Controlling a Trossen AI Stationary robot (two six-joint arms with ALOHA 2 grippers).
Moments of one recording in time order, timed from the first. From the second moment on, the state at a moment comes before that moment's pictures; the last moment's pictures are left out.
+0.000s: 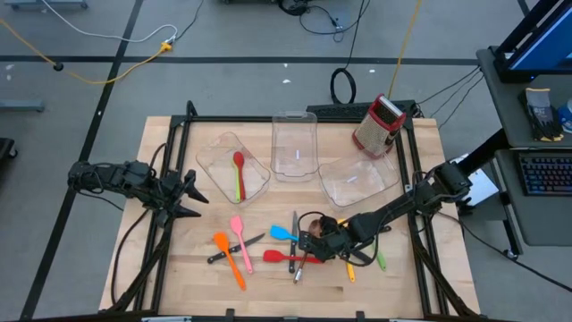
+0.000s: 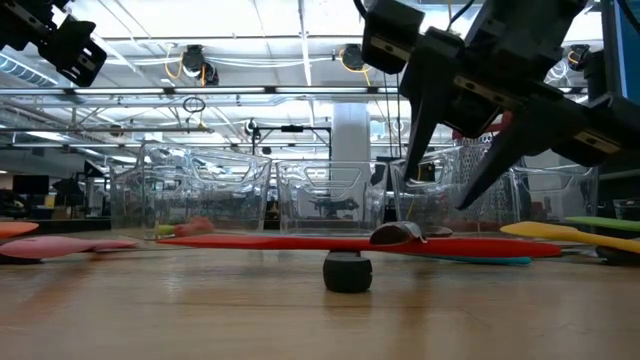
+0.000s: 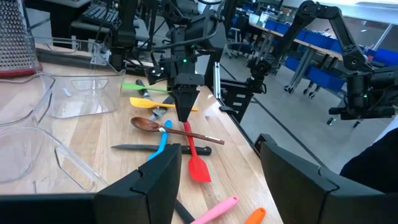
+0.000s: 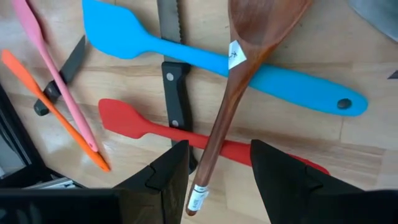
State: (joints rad) left arm -0.21 0.09 0.34 -0.38 0.16 -0.26; right arm 0.44 1.78 1.09 -0.30 0.10 2.10
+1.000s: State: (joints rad) left arm -0.21 0.09 0.34 -0.37 0.16 -0.24; right arm 0.41 1.78 1.09 -0.34 0.11 2.16
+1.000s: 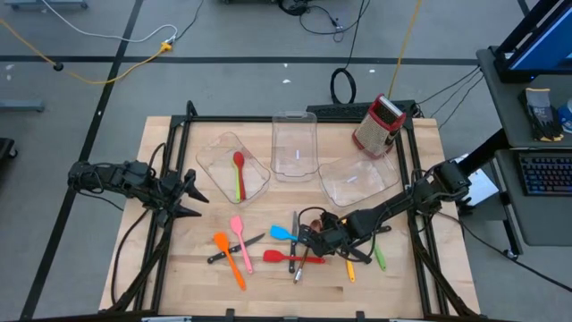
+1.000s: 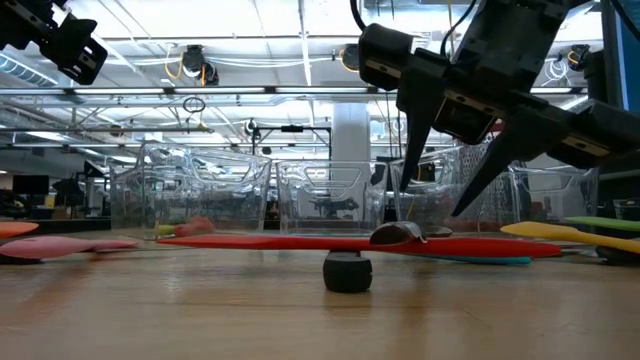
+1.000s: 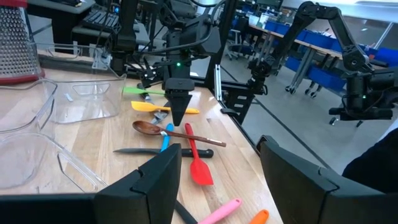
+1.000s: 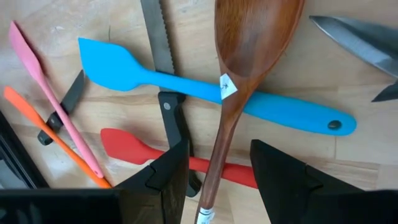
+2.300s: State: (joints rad) left arm -0.21 0.09 0.34 -0.36 0.16 -0.24; right arm 0.41 1.83 1.09 -0.20 0.10 2.19
